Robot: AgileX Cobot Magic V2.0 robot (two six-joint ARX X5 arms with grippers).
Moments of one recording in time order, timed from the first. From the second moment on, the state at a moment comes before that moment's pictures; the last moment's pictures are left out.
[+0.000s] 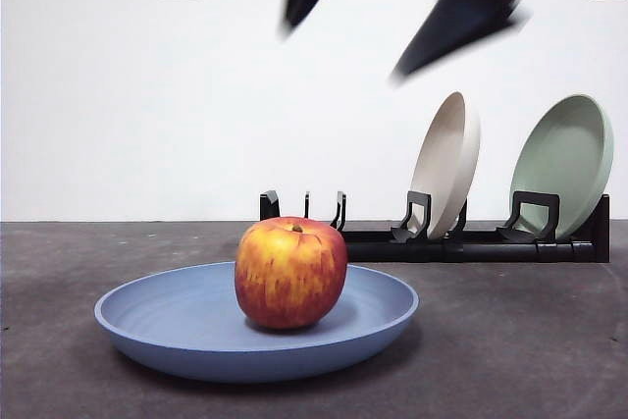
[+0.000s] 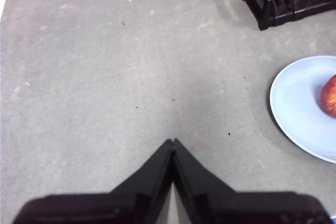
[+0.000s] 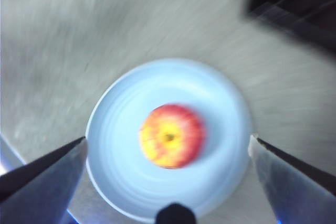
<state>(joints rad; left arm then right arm) -0.65 0.57 1.15 -1.32 -0.49 -0.22 0.87 1.18 1.04 -0.59 0.06 0.16</state>
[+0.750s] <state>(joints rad) -0.59 0.73 1.15 -1.32 -0.49 -0.22 0.87 0.94 1.07 -0.78 0.29 0.16</state>
